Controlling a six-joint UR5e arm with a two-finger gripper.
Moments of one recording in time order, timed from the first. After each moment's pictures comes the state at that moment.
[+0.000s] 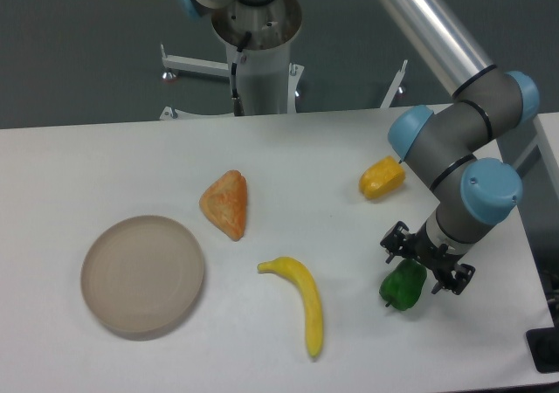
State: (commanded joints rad) arm 2.42 -2.36 -1.01 -1.35 1.44 1.18
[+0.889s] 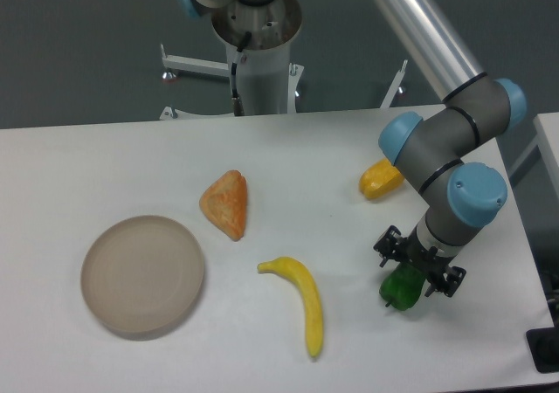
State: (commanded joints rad) arm 2.41 -2.35 -1.07 -1.26 1.43 1.15
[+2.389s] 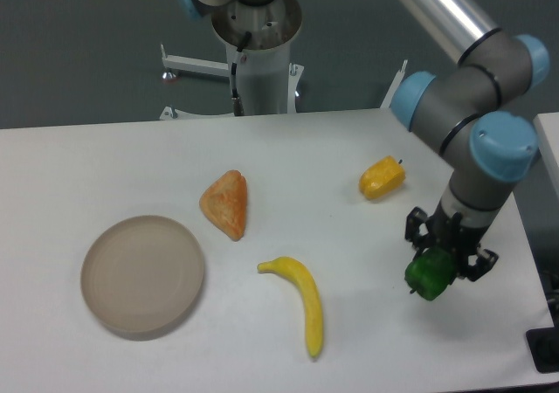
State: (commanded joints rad) arm 2.48 -2.27 -0.93 -1.41 1.44 1.46
